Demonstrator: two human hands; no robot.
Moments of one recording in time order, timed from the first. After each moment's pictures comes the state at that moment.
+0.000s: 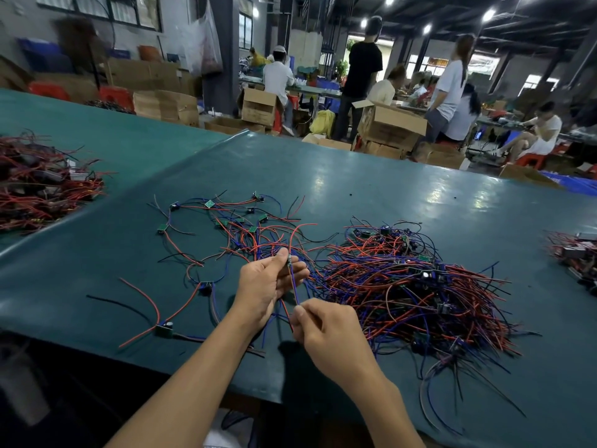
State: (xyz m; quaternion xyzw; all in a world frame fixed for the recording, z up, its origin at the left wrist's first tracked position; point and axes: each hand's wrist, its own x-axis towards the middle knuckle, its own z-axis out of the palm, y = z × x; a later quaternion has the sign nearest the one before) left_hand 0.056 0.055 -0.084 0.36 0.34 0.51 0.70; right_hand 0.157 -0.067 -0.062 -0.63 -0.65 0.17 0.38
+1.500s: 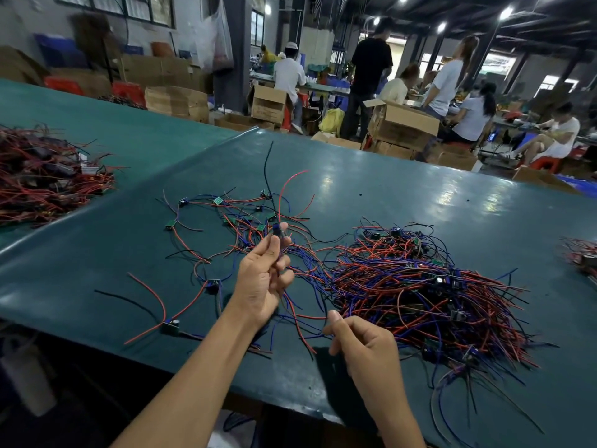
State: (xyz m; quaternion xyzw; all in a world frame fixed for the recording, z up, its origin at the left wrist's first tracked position) left_hand 0.043 0.058 -0.072 0.27 0.17 0.57 0.76; right_hand 0.177 -0.088 -0.088 -0.61 -0.48 0.30 0.55
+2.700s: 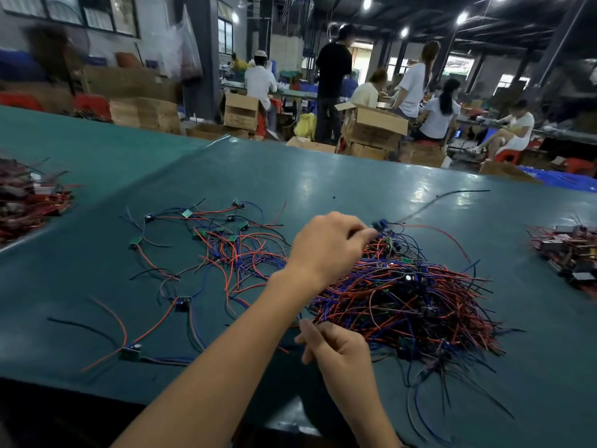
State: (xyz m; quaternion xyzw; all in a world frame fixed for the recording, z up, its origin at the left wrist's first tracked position) left_hand 0.139 0.034 0.025 0.84 0.33 0.38 0.22; right_hand 0.175 -0.087 -0.084 -0.60 -0.47 0.30 0.57
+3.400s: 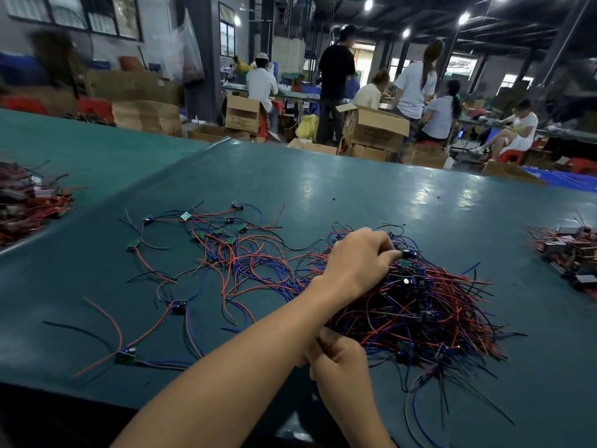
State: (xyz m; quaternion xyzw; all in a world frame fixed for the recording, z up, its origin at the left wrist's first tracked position) left_hand 0.200 0.035 0.000 0.85 0.32 0.33 0.26; right_hand 0.176 -0.087 -0.087 -0.64 -0.48 0.29 0.52
